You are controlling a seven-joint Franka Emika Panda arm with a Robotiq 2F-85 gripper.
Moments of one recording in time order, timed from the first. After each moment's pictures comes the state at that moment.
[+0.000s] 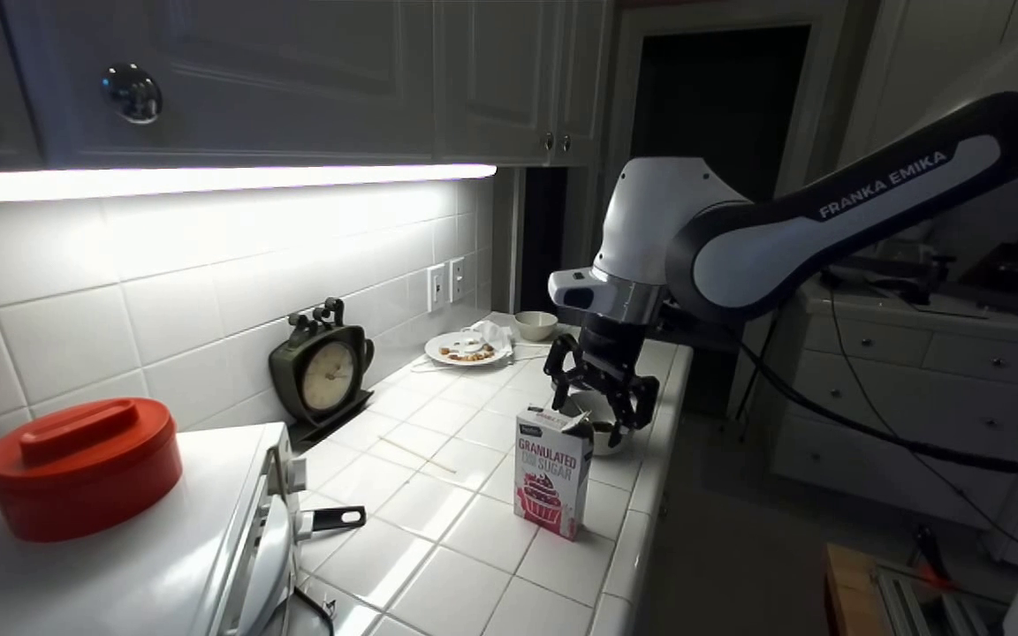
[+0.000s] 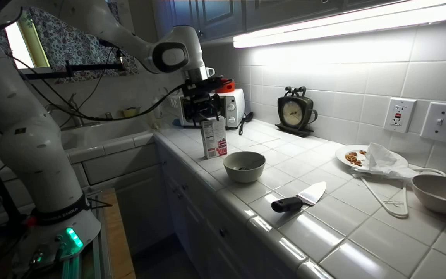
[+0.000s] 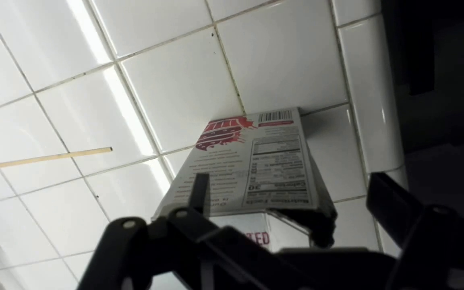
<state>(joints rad) 0.06 -0.21 -0.05 -2.36 -0.03 2.34 -1.20</state>
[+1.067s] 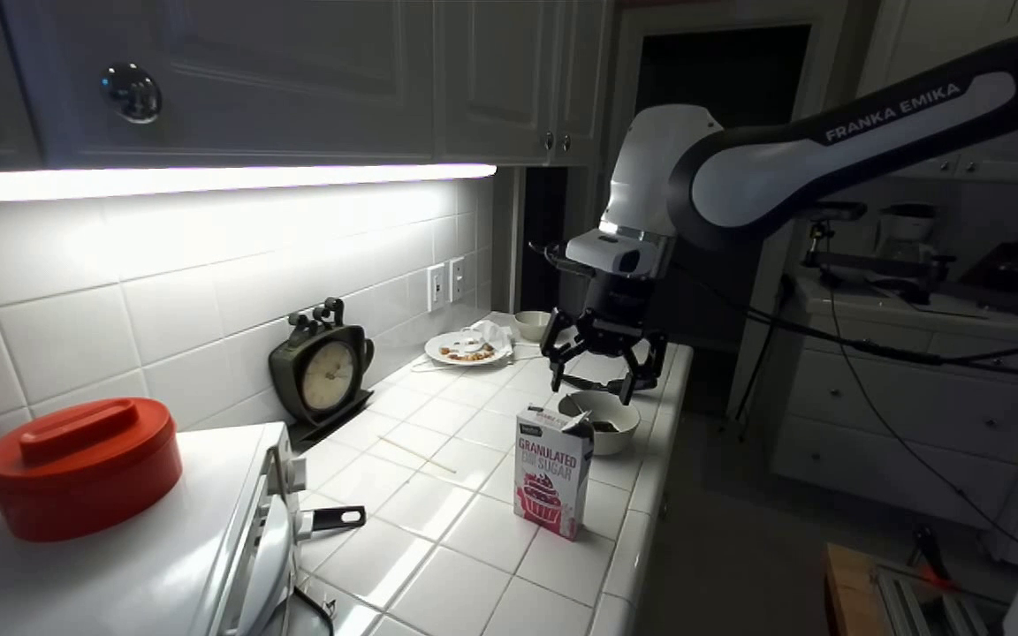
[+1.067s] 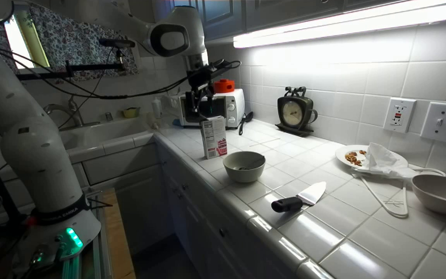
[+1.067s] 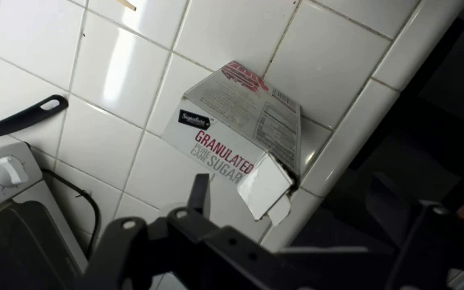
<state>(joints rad) 0.12 -0.25 -0.14 -2.27 0.08 2.18 -2.08</state>
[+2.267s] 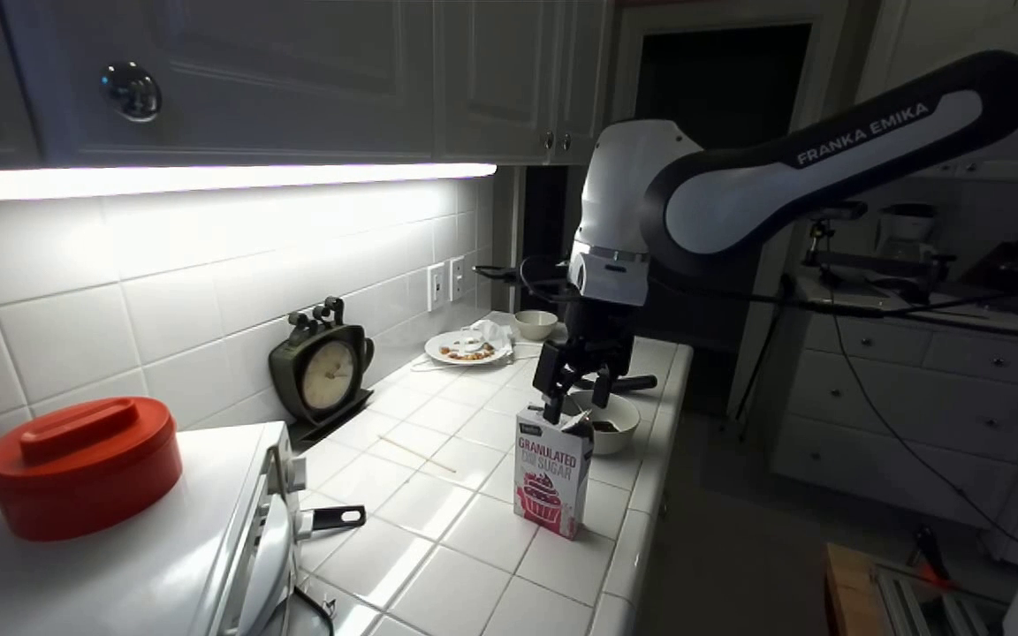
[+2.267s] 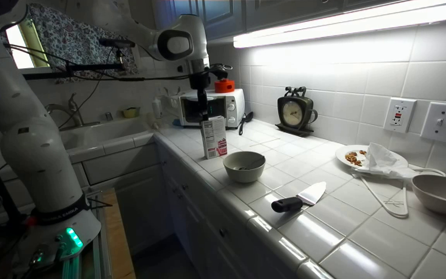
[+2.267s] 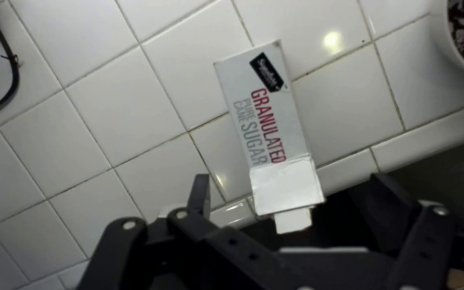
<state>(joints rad) 0.12 -0.17 -0.09 -2.22 0.04 2.17 -2.68</state>
